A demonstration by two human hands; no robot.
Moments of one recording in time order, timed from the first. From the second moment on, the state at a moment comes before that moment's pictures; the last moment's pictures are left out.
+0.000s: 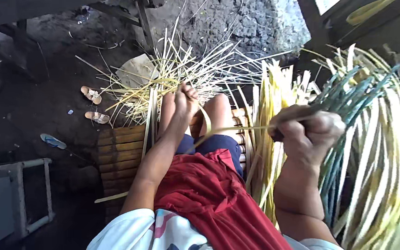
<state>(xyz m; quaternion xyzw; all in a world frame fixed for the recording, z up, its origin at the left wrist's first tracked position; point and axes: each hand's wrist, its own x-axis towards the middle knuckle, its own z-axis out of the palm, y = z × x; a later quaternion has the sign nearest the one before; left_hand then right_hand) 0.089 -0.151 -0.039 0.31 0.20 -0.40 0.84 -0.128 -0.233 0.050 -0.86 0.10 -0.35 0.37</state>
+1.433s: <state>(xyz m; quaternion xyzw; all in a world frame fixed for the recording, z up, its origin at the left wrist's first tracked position) 0.007 -0.138 -0.037 0.28 0.28 -0.56 0.73 -0.128 -0.191 -0.017 -0.83 0.34 -0.16 0.41</state>
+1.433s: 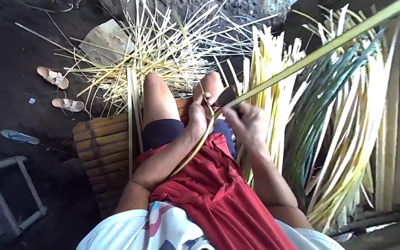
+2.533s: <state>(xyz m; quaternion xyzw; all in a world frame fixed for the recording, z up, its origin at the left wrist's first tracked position) 0.024 -0.111 -0.099 0.24 0.30 -0.53 0.76 -0.123 -0.123 -0.043 -0.91 0.23 -0.15 0.31</state>
